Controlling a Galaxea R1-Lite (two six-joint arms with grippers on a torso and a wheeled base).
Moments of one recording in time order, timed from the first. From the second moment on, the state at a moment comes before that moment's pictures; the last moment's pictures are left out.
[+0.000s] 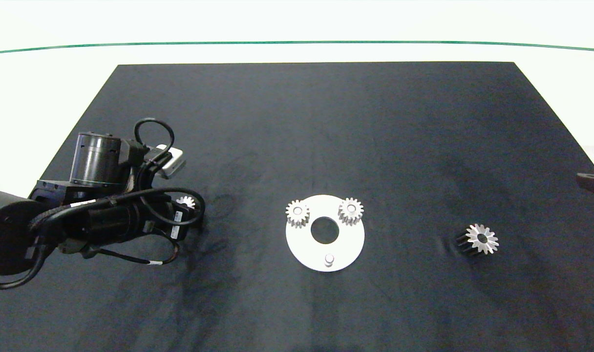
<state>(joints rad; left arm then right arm) -0.25 1.63 -0.88 -0.15 0.09 0.18 0.21 1.03 -1.05 0.31 -0.12 -0.21</state>
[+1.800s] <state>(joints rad) -0.87 1.20 -0.84 0.12 0.24 0.18 0.20 0.97 -1.01 0.31 -0.13 -0.19</state>
